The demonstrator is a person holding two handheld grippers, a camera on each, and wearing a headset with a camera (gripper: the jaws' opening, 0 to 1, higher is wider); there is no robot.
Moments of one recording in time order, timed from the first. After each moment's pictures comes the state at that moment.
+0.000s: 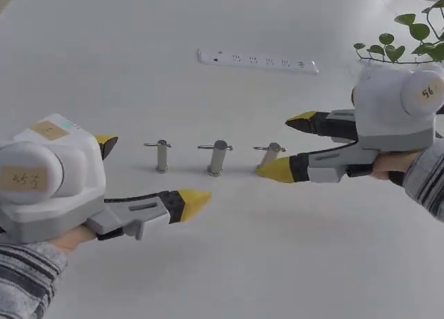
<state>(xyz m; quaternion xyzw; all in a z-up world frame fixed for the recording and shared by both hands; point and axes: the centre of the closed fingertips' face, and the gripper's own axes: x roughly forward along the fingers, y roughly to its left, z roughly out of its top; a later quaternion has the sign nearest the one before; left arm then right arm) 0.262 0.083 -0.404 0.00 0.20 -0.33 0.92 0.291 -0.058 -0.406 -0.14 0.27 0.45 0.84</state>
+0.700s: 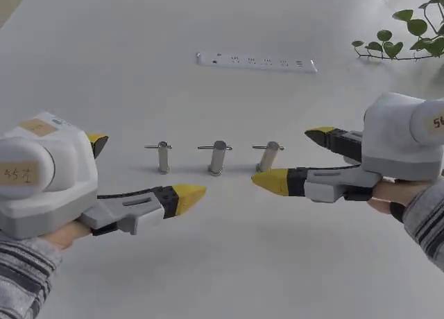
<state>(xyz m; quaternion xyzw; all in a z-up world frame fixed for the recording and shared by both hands) 0.261 0.093 -0.398 0.00 0.20 -0.31 0.93 0.276 -0.067 -0.401 -0.06 0.26 0.37 0.89</state>
